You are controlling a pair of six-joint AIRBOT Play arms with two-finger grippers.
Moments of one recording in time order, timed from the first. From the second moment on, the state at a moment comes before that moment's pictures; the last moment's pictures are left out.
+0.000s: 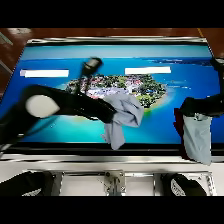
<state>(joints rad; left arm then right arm) -0.78 -1.20 1.33 1.14 -0.96 -1.59 -0.09 -0.93 1.32 -1.43 1.65 1.46</state>
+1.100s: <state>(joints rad) -0.30 -1.22 0.77 0.85 -1.16 -1.43 -0.39 -0.93 0.89 -1.22 1.44 1.37</state>
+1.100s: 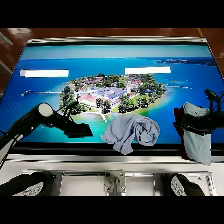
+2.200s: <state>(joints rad) -0.59 -1.48 0.79 0.51 -0.66 -1.41 -0.38 -1.21 0.69 -1.01 1.21 1.32</state>
